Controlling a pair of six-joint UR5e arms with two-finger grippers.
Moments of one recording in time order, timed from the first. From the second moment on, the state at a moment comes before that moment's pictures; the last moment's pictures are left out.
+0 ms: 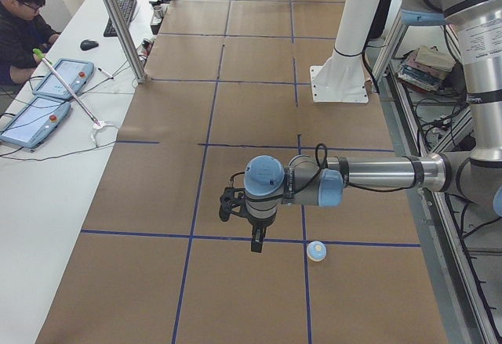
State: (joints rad) left arm -1.57 -1.27 -1.84 -1.64 -2.35 0.10; right arm 1.51 -1.73 1.81 -1.63 2.34 0.00
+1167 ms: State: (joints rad) left arm -1.55 -1.28 -1.85 -1.75 -2.36 0.09; right arm 1.51 -1.73 1.82 -1.61 2.34 0.00
